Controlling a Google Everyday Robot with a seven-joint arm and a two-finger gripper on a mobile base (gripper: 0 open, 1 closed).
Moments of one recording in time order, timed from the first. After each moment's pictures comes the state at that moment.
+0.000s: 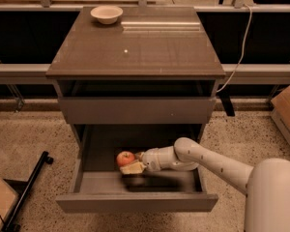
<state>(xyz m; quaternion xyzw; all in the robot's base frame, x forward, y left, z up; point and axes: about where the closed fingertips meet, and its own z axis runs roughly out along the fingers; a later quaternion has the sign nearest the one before) 0.589 0.057 0.435 -0.40 0.73 0.47 0.30</state>
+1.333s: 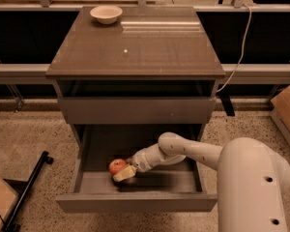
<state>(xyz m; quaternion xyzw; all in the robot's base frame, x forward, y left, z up) 0.583 0.088 0.396 -0.45 0.75 0.43 0.22</state>
